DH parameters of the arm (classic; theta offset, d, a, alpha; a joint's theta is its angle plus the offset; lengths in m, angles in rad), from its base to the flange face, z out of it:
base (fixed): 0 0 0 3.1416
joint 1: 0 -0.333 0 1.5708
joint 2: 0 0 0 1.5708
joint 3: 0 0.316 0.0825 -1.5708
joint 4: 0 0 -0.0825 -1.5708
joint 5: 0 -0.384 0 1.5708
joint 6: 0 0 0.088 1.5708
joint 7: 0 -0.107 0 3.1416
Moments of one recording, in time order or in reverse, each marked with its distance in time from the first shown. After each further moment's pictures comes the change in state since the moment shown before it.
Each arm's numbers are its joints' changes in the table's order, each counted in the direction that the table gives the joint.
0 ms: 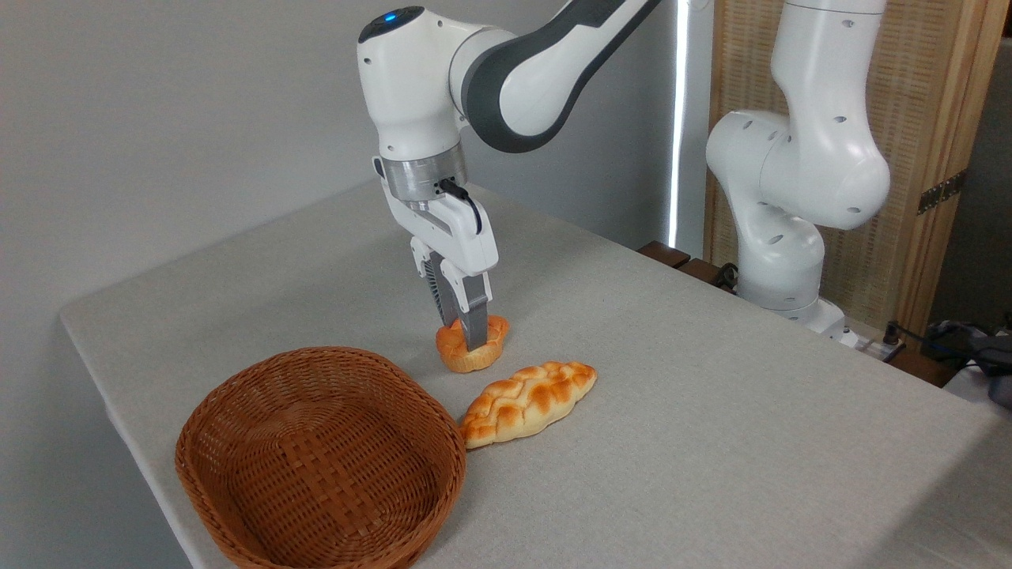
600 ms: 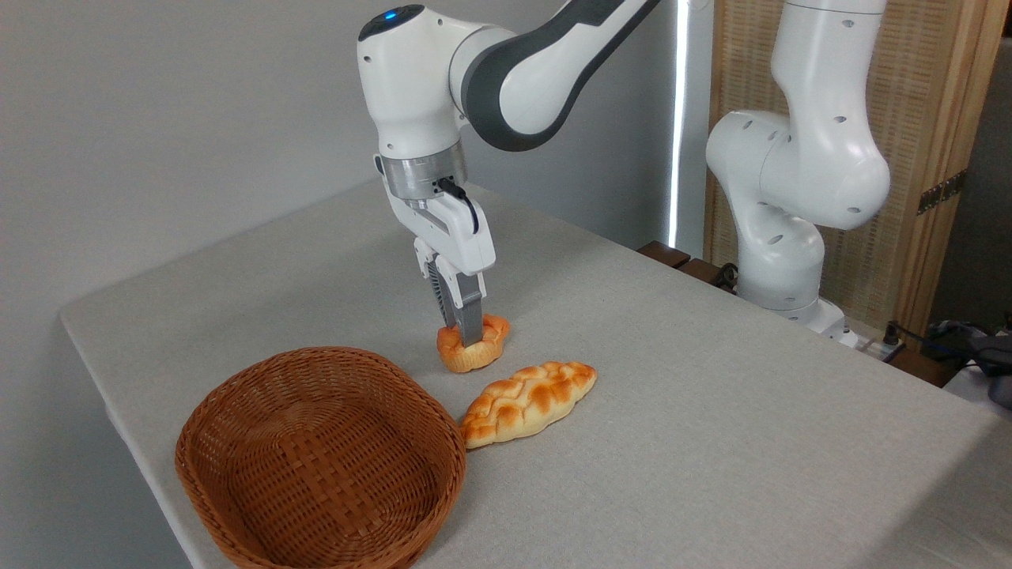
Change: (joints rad) arm 0.000 -0.003 0.000 -0.003 0.000 0.000 -0.030
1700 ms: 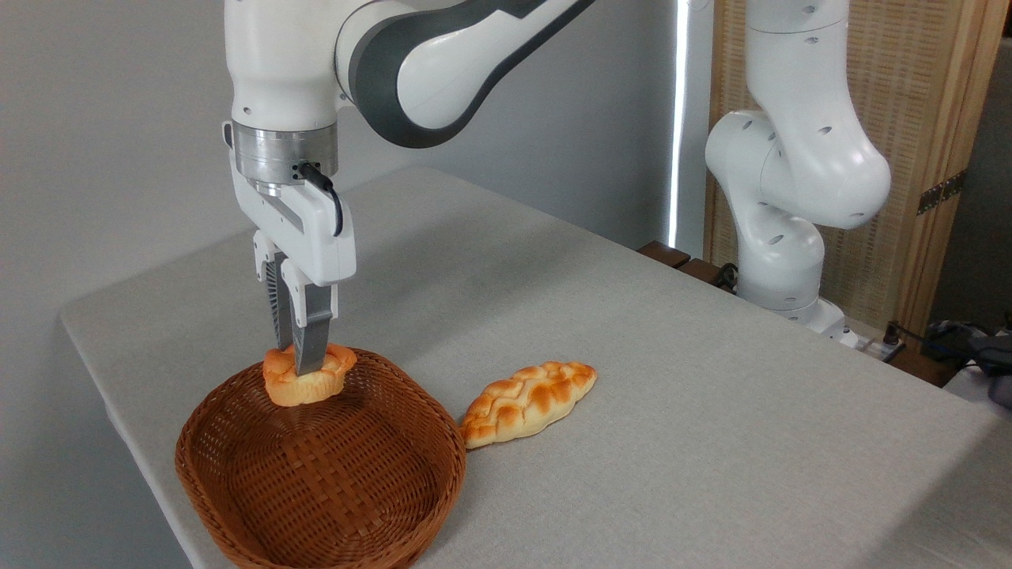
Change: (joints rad) arm -0.019 0.320 0.103 -0.520 -0.004 -0.052 -0.017
